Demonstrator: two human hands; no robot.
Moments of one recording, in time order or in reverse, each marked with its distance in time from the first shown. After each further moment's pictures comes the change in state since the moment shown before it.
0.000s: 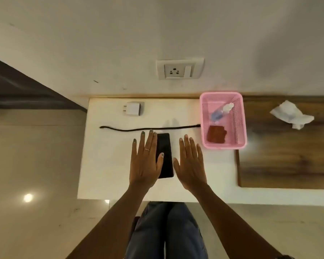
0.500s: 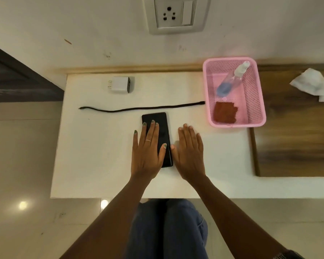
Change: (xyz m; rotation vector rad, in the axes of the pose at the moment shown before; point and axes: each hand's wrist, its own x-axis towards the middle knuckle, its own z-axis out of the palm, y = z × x) left_hand 0.004 -0.014 0.118 -0.004 0.060 0.034; right_hand 0.002 0.029 0.107 0.118 0.138 0.055
